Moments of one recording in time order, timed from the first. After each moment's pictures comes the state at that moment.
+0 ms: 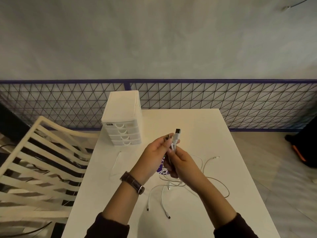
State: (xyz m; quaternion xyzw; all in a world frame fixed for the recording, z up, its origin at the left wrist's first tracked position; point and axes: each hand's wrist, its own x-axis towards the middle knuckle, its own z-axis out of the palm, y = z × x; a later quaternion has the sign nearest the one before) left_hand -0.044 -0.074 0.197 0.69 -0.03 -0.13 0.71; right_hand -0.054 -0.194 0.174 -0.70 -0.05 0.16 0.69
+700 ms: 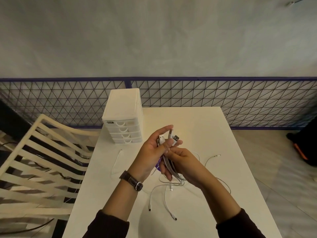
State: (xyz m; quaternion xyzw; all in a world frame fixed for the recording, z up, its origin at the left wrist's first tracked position) left_hand -0.044 -0.069 0.198 0.62 -0.06 -0.12 0.77; right_hand -0.050 -0.199 0.183 -0.67 -0.12 0.25 0.69
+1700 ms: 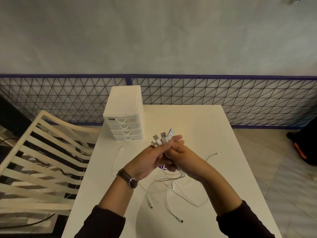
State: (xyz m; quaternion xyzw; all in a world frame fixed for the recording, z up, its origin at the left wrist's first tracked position) left_hand -0.050 -0.056 0.195 0.59 -0.05 -0.29 0.75; right_hand -0.046 -0.192 0.194 -0.70 -0.13 0.27 0.65
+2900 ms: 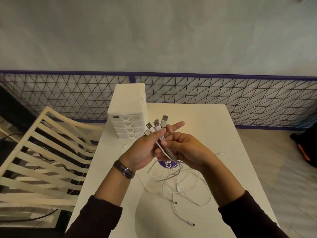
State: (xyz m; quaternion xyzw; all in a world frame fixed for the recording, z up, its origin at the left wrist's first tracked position) left_hand -0.041 -0.037 0.216 0.50 -0.10 -0.26 0.82; right_hand -0.031 -0.187 0.208 -0.58 -0.10 0.33 0.74
